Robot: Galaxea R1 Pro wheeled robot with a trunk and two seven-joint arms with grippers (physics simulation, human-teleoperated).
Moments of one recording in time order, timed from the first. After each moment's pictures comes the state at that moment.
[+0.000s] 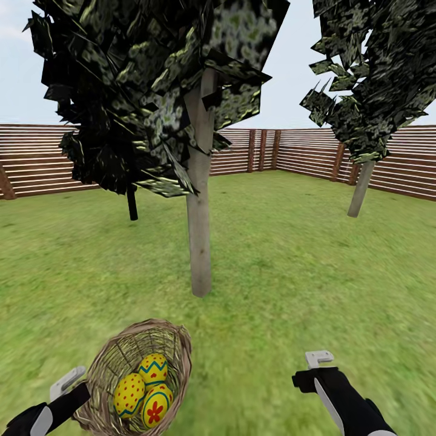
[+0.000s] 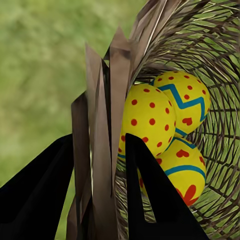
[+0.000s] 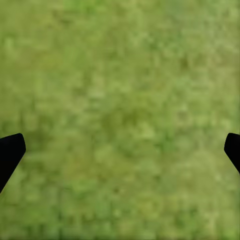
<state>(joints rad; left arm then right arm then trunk) -0.47 0.22 0.72 -0.38 0.02 0.29 -0.26 -0.44 -0.10 0.07 -0.70 -0.02 0.55 -0.03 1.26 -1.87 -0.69</state>
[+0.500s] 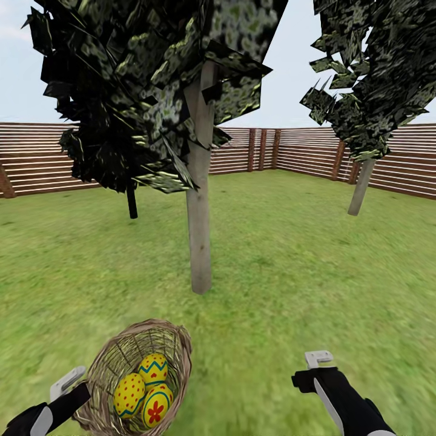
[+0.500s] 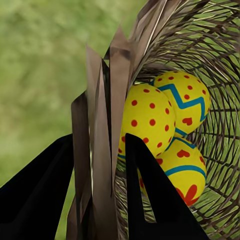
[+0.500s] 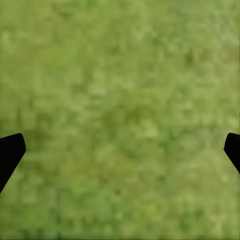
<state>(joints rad) -0.47 0.22 0.72 -0.38 0.02 0.29 -0.26 -0.44 -0.10 0.07 -0.70 -0.02 0.55 -0.03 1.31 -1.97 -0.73</state>
